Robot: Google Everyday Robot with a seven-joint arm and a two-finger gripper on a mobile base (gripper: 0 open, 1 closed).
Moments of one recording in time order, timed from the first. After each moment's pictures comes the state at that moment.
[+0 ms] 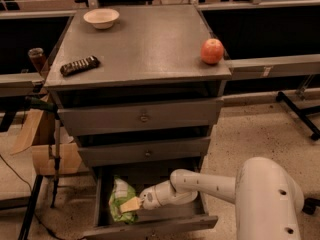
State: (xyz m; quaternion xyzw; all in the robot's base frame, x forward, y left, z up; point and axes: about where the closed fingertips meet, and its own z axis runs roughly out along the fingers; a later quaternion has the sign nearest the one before) arm 0.475 0.137 0.340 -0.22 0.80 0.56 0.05
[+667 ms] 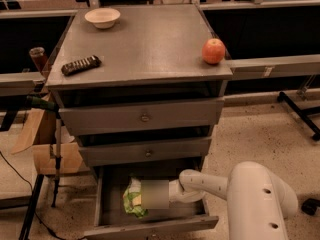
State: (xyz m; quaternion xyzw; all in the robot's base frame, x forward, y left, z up) arm 0.517 0.092 0.282 -0.13 0.83 0.54 0.03
